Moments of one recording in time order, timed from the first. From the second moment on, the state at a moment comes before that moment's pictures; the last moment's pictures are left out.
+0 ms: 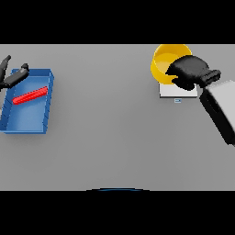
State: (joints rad) left arm -0.48 0.54 0.02 -1.22 -0.12 -0.12 0.52; right arm -0.80 -0.58 0.47 -1.05 0.80 0.39 -0.14
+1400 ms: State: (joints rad) left arm -0.50 0.53 0.01 -1.21 -0.13 -0.13 0.55; right arm -0.86 -0.50 0.40 -0.67 0.75 0.33 -0.16
